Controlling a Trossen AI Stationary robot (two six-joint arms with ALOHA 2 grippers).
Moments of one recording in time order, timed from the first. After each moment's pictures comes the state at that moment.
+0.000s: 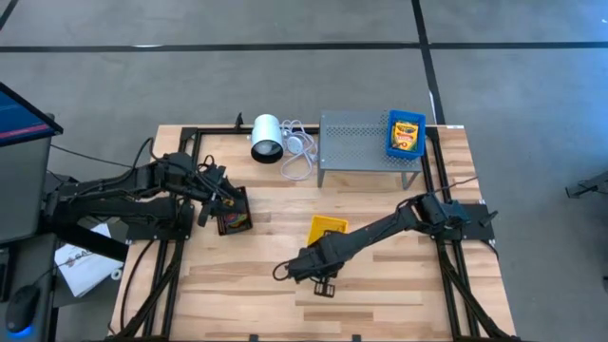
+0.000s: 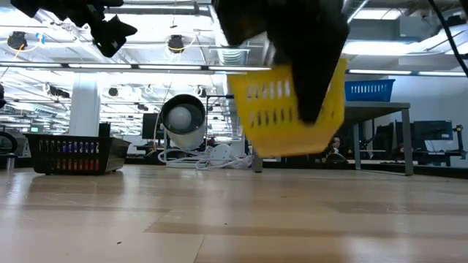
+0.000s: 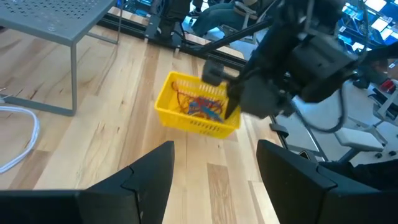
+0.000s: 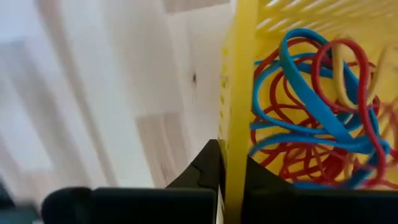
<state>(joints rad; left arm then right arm) 0.19 0.59 0.59 -0.34 0.35 -0.24 0.38 2.24 1.96 -1.28 0.02 0.54</state>
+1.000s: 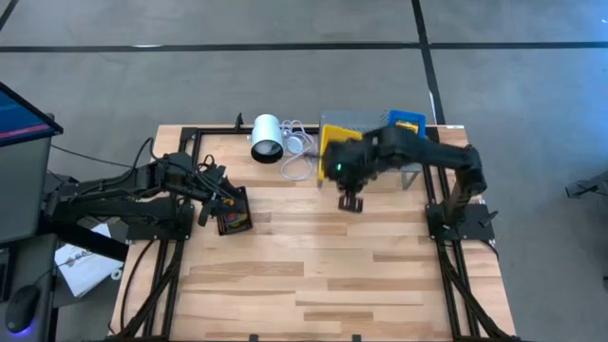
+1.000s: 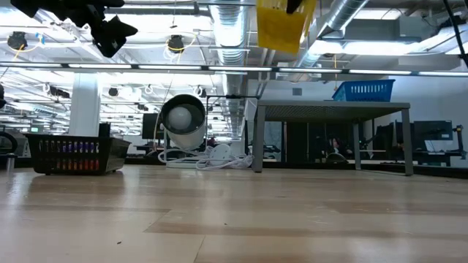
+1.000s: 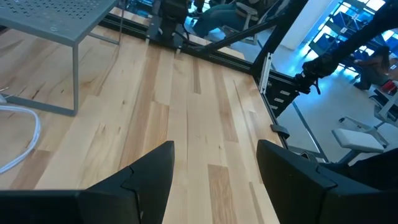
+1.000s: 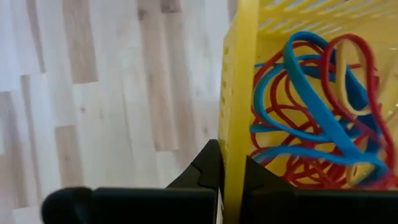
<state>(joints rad) 0.19 0.59 0.59 -0.34 0.34 -0.25 0.00 1.82 2.18 -1.57 0.15 0.08</state>
